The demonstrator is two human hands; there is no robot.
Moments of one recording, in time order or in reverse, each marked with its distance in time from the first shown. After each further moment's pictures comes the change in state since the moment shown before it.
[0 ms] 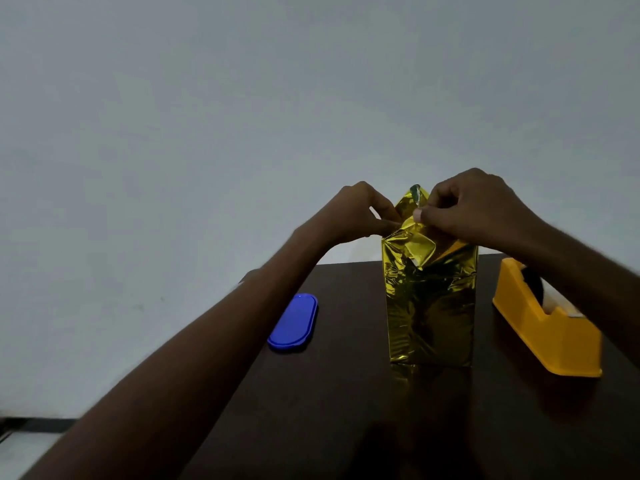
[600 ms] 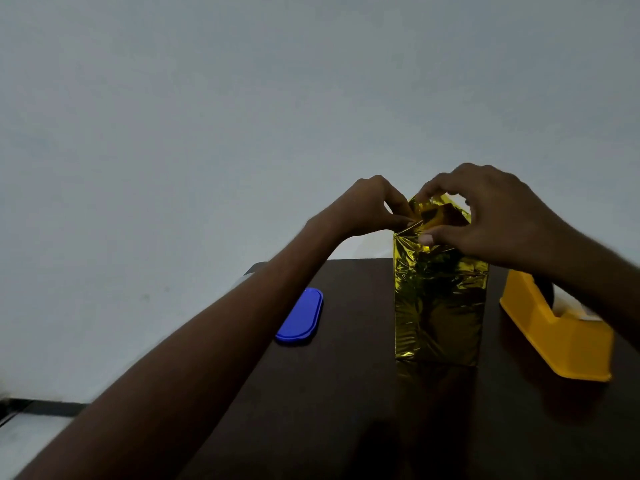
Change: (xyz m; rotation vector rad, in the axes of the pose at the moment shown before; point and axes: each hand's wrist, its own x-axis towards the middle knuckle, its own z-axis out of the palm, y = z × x) left_hand 0.006 -0.002 0.000 0.046 -0.030 0.006; right_hand -0.019 -0.012 -0.005 -0.180 -0.008 -0.173
